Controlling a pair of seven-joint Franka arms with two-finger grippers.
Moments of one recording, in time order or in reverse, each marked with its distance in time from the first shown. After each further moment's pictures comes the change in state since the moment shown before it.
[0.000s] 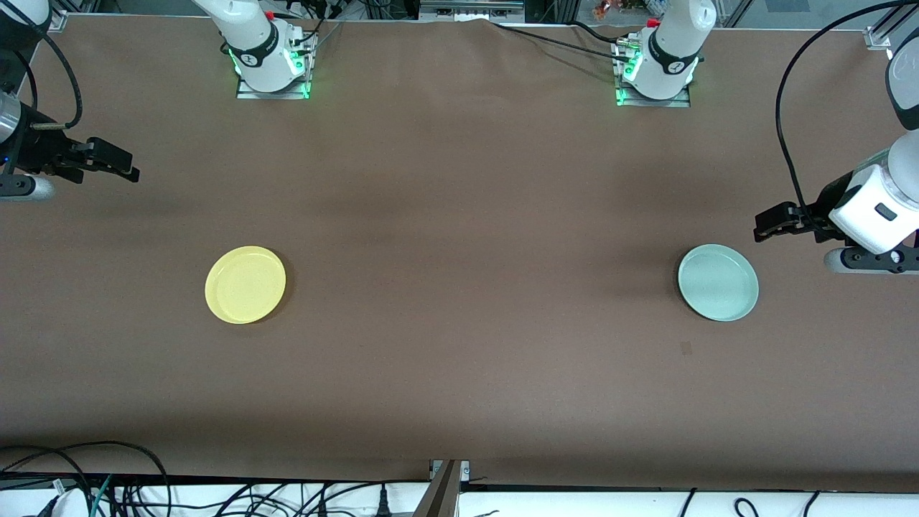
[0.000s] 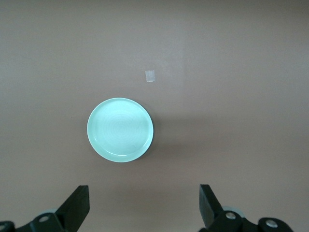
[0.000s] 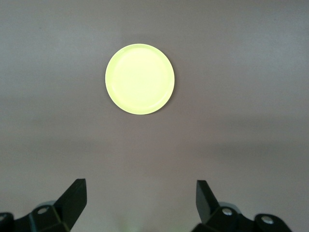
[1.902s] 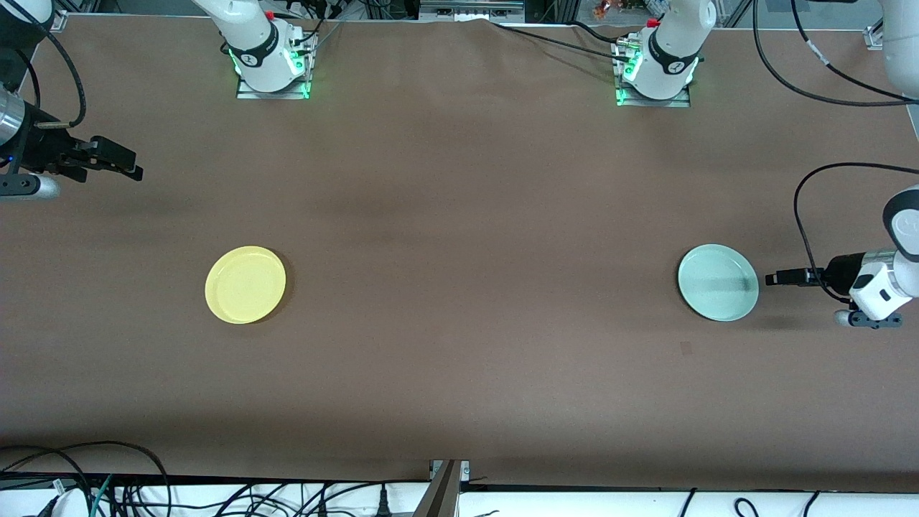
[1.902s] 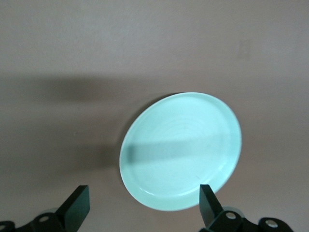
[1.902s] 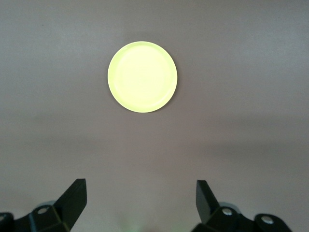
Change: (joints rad) left arm 0.345 0.404 0.043 -0.133 -0.259 0.301 0.475; right arm 0.001 0.000 0.006 0.001 0.003 -0.010 0.003
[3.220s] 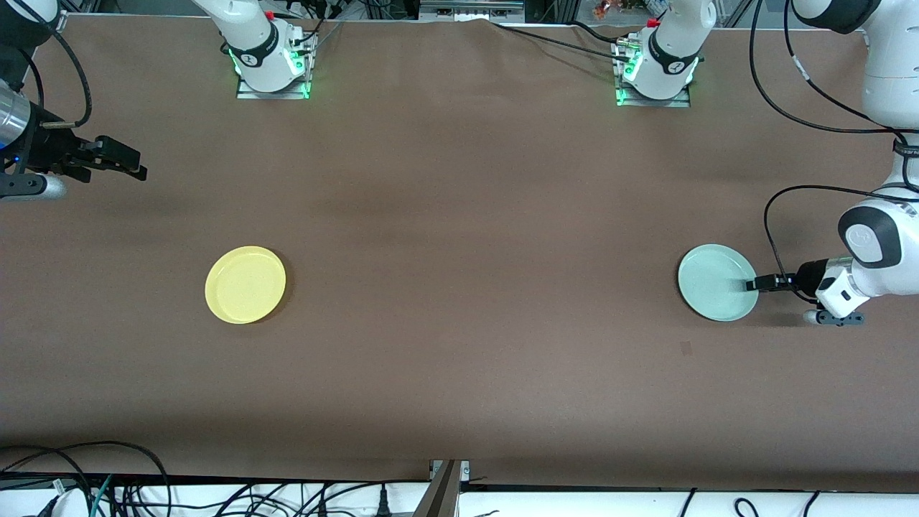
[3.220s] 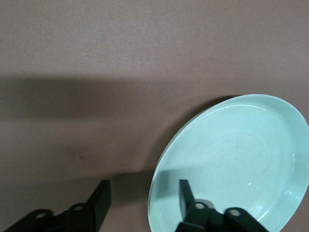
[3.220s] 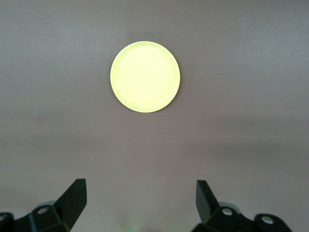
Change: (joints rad) left arm 0.024 0.068 -0.020 -0.104 -0.019 0.212 0.059; right arm 0.001 0.000 0.011 0.000 0.000 0.000 0.000
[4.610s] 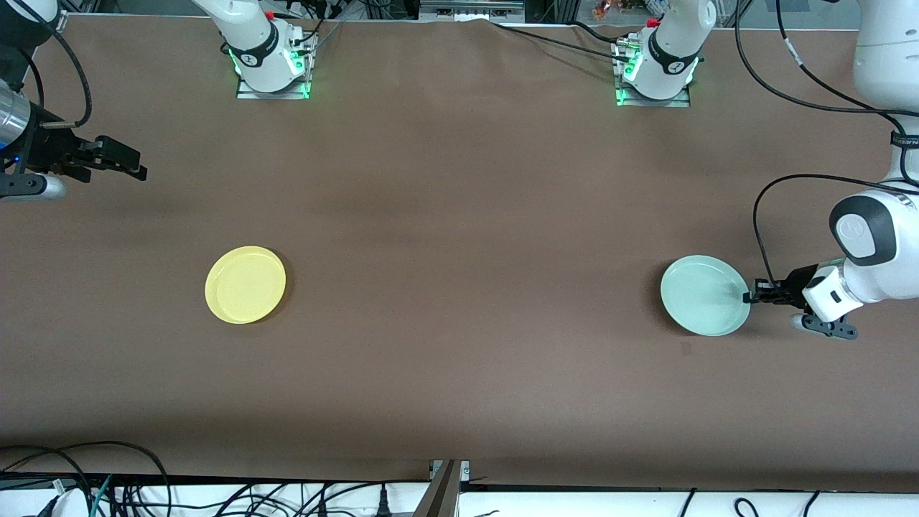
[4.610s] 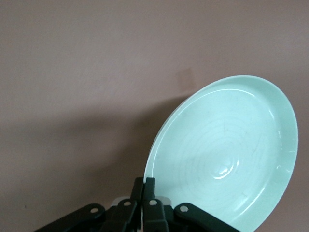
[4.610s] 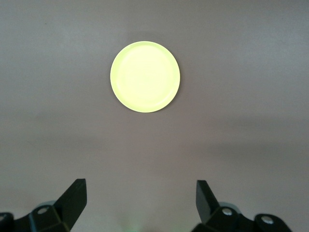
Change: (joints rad) left arm -0.116 -0.140 -0.052 0.012 0.010 0.000 0.050; right arm 0.000 0.000 0.000 0.000 0.000 0.000 0.001
